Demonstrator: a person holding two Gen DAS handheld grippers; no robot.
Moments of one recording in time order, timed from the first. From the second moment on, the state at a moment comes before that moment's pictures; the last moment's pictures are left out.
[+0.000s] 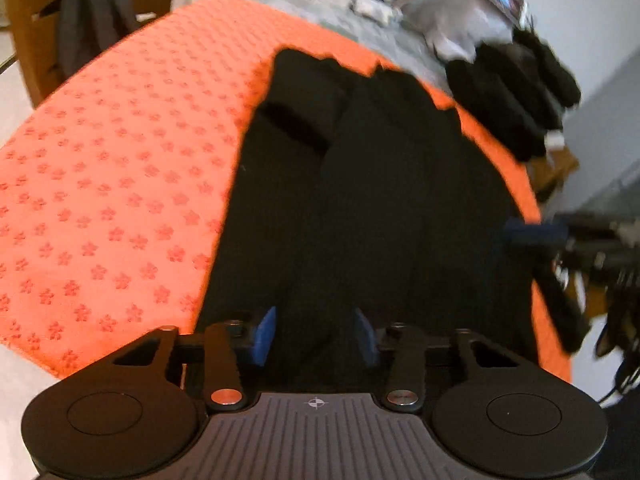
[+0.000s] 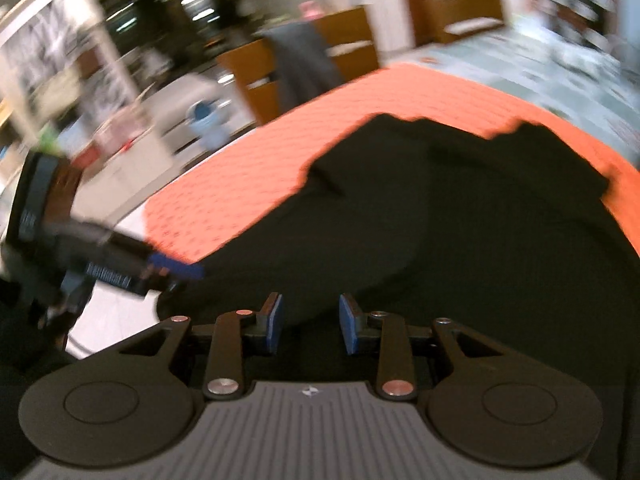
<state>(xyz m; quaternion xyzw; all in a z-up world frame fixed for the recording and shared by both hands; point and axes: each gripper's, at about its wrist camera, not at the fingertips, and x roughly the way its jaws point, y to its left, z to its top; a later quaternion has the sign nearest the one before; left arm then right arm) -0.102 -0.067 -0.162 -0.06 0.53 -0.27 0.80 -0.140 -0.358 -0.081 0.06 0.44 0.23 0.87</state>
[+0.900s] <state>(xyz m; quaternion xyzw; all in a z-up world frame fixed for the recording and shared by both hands) -0.122 -0.069 -0.121 -0.07 0.46 -0.24 0.85 -0.269 -0.506 -0.102 0.17 0.39 -0.06 0.90</state>
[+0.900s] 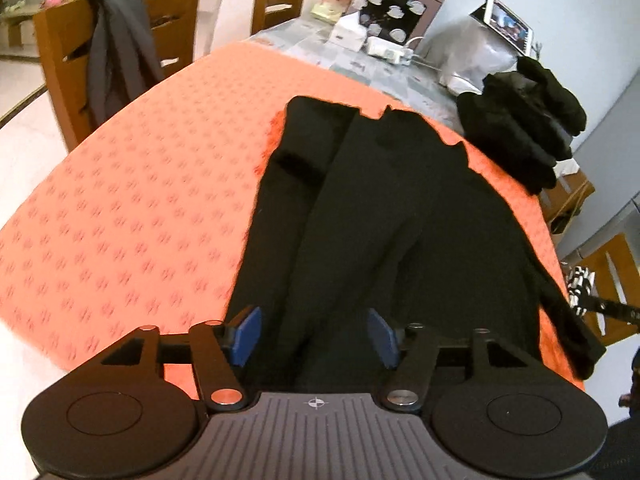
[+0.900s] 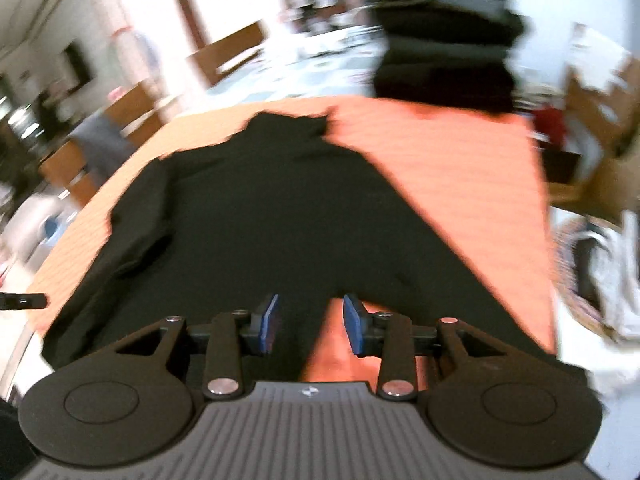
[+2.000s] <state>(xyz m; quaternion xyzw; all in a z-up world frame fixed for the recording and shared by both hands) -0.141 -0.285 -0.118 -0.04 0.43 -0.33 0.84 -0.315 -0.660 -0.166 0.11 0.50 0.10 0.86</state>
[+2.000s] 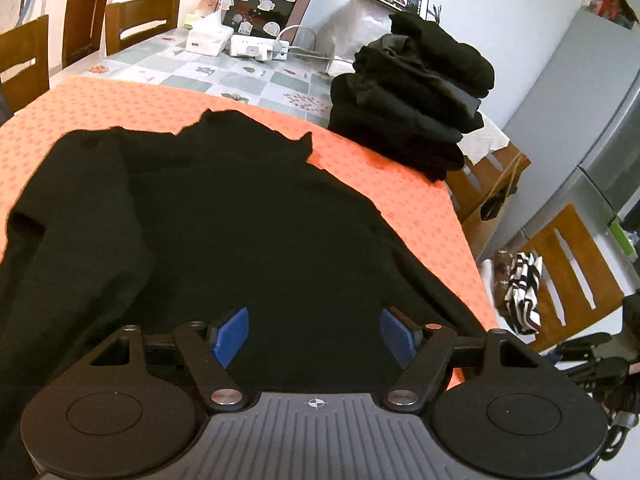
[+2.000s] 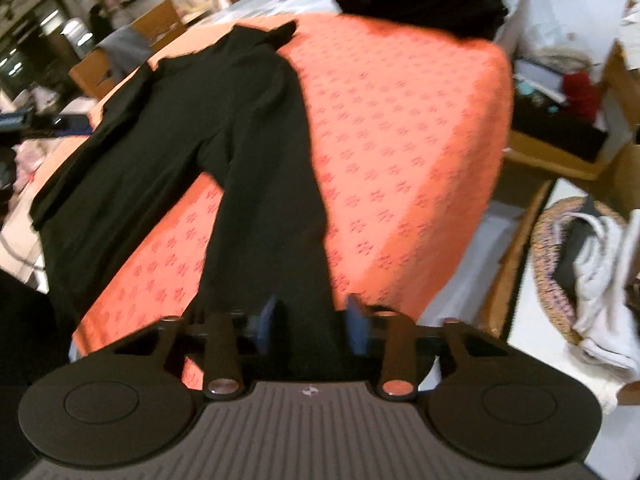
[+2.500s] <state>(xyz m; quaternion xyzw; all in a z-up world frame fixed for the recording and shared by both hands) -0.105 -0.386 -0.148 0.03 0.42 -0.38 0.82 -0.297 -0.708 -0.136 0.08 0.49 0.03 0.87</state>
